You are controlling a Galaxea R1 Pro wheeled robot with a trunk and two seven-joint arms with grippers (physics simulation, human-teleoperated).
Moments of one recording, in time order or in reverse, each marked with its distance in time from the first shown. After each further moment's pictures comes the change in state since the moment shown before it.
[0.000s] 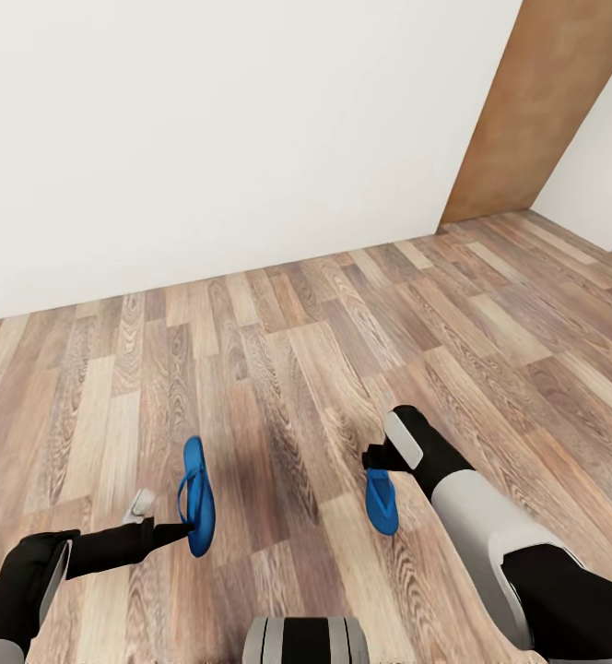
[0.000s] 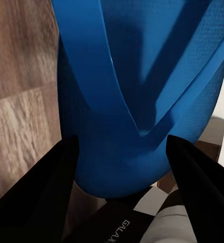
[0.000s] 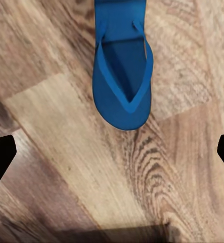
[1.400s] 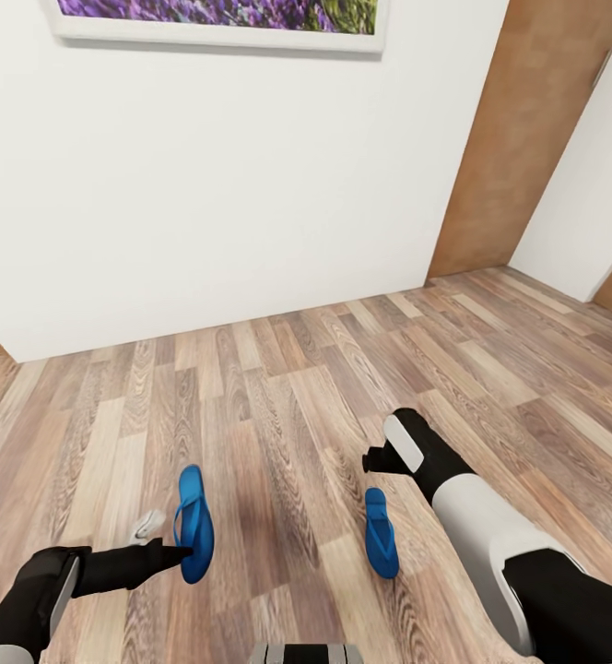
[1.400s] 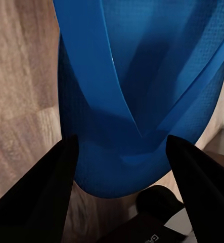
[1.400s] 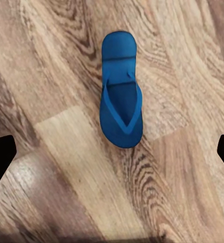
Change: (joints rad) left arm 0.000 -0.023 0.005 0.100 0.011 0.000 0.300; right arm 0.014 -0.002 0.000 -0.011 0.001 0.000 0.000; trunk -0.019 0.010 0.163
